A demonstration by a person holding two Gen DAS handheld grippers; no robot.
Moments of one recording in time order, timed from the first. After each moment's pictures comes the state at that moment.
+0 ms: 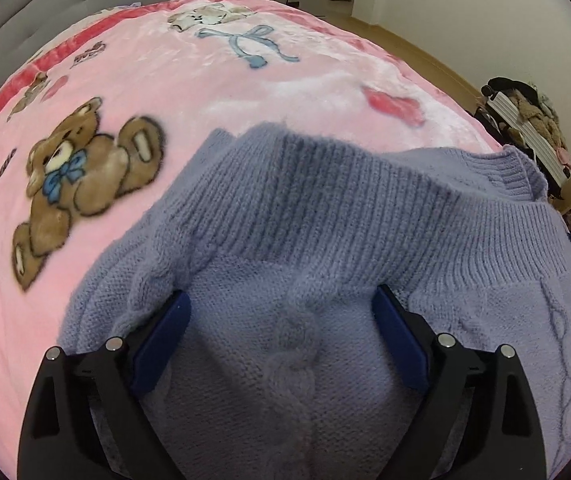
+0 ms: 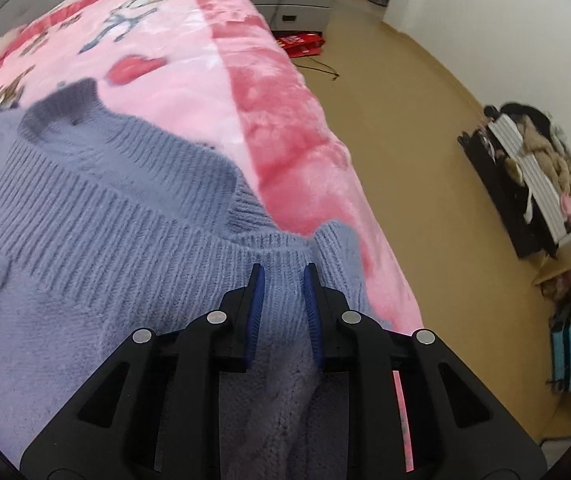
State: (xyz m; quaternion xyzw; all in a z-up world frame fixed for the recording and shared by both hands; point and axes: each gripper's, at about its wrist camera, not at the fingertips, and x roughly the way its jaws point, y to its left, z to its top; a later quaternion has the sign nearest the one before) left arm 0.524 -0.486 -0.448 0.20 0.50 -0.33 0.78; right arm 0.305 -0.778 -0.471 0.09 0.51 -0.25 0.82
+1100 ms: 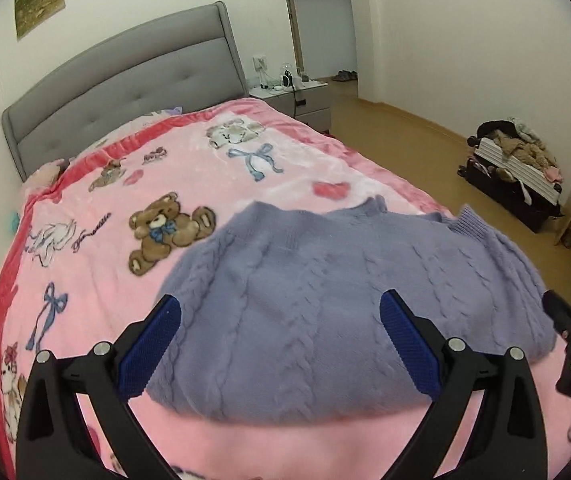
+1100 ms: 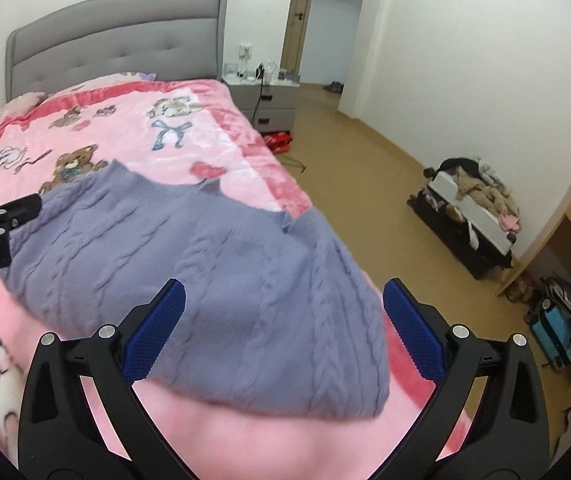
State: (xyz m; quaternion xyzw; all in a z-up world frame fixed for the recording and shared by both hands) left arm 0.334 -0.420 -0.290 0.20 0.34 -0.30 0.87; right arm 0.172 -0.587 -0.306 0.06 0.36 -0.32 0.87
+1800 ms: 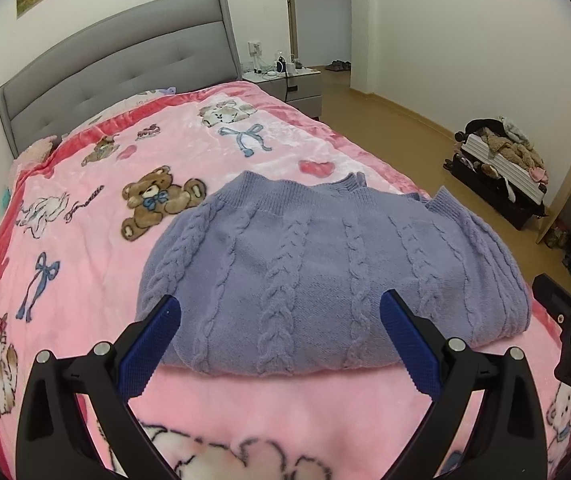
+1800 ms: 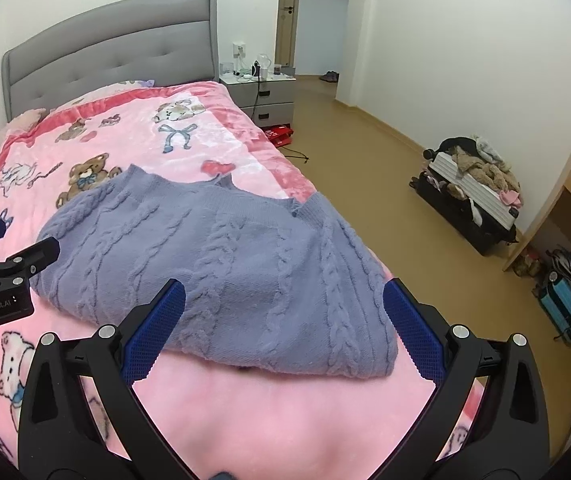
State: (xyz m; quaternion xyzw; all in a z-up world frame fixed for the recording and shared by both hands) left arm 0.303 -0.394 -0.290 0.18 0.37 -0.32 0.85; right arm 0.147 -0.564 -0.294 0.11 0.36 -0.32 0.87
